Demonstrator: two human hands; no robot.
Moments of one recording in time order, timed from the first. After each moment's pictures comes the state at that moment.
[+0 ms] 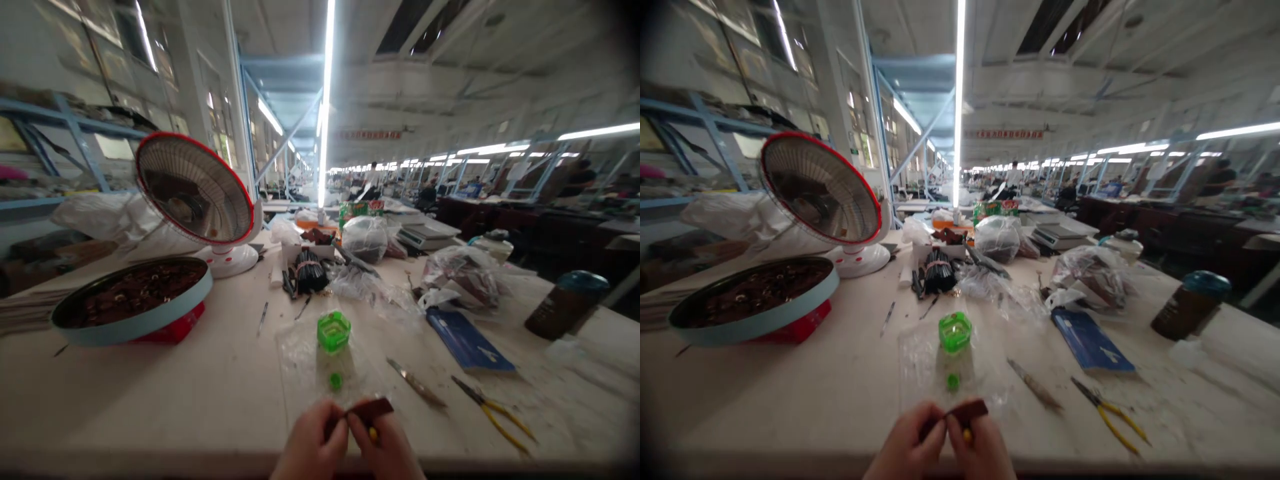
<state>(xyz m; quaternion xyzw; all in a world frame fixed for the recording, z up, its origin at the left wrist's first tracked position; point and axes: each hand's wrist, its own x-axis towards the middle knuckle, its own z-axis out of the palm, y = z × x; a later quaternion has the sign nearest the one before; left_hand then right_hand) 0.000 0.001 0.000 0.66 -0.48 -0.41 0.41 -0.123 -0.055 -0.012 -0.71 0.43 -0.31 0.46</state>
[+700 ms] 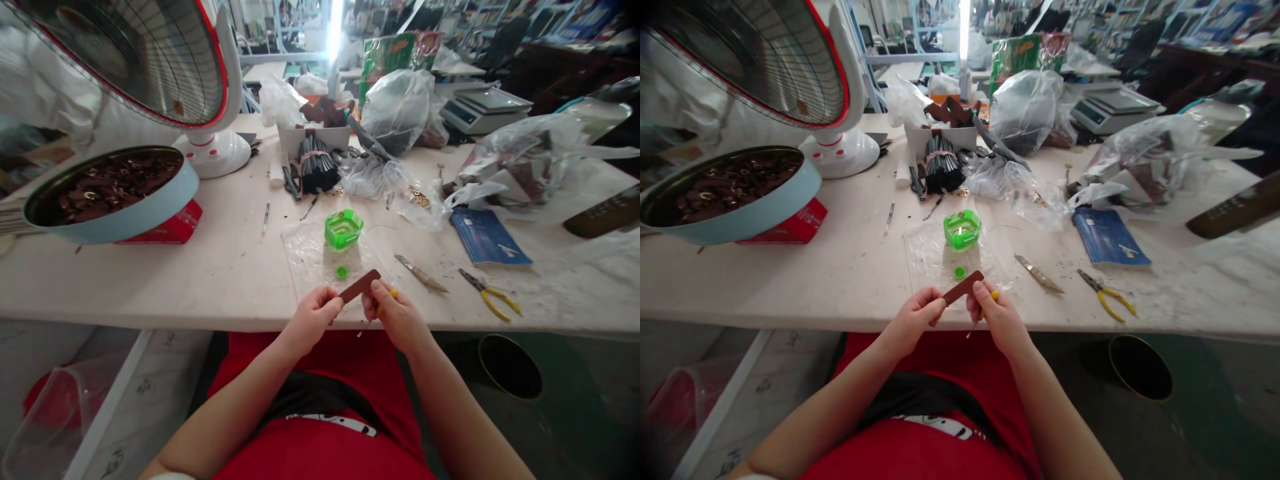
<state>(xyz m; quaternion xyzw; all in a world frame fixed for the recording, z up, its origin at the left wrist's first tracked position) 0.022 -0.024 -0.055 0.60 -0.35 -0.52 0.49 -0.121 -0.100 -0.080 -0.52 0.36 -0.32 0.70</state>
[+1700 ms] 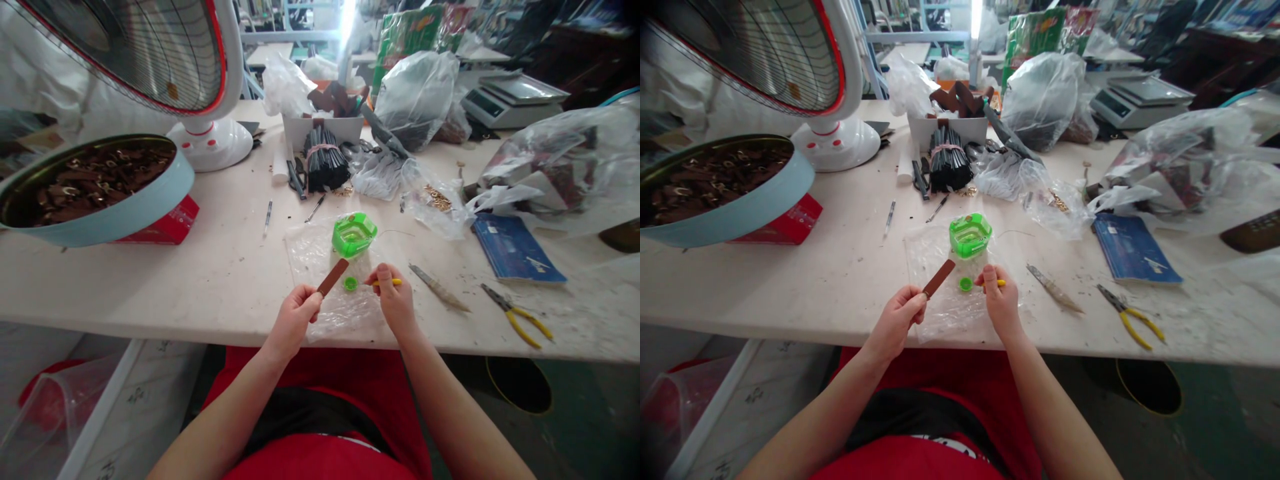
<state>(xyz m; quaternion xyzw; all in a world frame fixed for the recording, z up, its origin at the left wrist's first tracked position) 0.083 -0.062 -0.098 0.64 -0.23 -0.48 0.56 -0.061 -0.177 -0.132 -0.61 0.46 -0.41 0.50</state>
